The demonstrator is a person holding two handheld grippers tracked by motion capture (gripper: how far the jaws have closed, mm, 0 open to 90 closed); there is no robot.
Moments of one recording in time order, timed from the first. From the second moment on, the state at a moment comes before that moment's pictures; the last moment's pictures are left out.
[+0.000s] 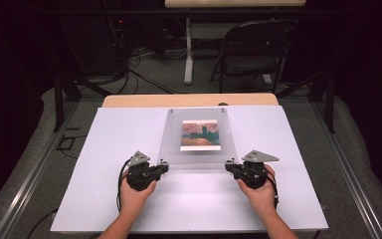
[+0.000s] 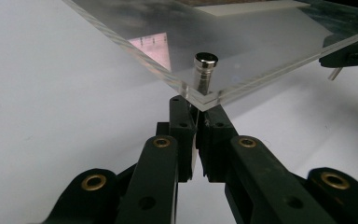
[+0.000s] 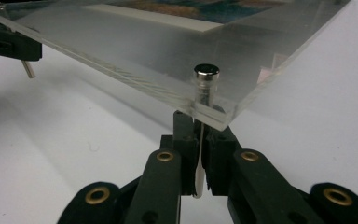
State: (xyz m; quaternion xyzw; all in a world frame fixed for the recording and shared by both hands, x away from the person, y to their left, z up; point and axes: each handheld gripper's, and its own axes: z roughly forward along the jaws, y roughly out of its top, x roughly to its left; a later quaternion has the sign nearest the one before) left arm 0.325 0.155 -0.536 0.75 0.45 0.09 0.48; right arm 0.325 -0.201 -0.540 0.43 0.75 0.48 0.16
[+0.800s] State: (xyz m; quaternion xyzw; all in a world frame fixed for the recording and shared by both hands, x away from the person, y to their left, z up) left arm 0.340 0.165 -0.547 0.74 0.48 0.09 0.46; right arm 0.345 -0.187 -0.553 0.41 0.77 0.46 0.16
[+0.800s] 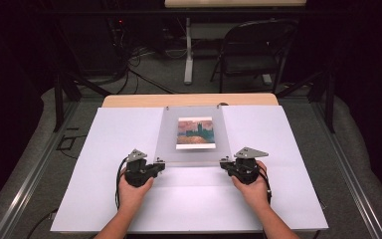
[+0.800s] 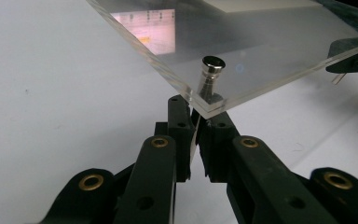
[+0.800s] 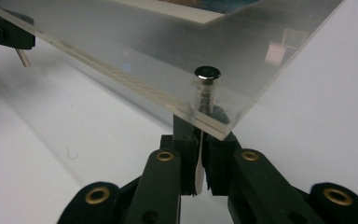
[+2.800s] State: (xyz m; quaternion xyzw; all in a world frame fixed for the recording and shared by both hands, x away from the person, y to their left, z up) left arm 0.300 0.174 -0.538 0.75 0.46 0.10 0.46; right arm 0.313 -0.202 -0.540 0.41 0.81 0.40 0.12
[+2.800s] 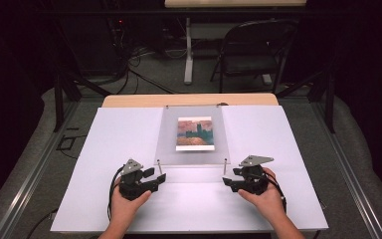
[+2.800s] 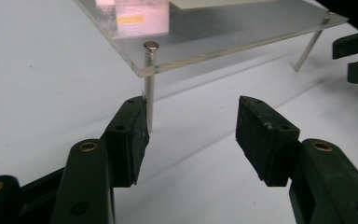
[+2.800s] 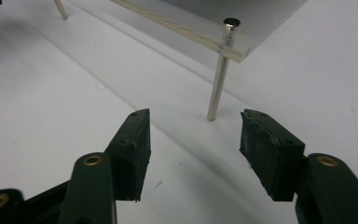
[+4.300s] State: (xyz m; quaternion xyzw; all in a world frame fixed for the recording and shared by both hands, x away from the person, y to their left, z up) left arm 0.414 0.189 -0.486 0.75 0.50 0.11 0.43; right arm 0.415 -0.218 -0.490 0.46 0.76 0.44 0.15
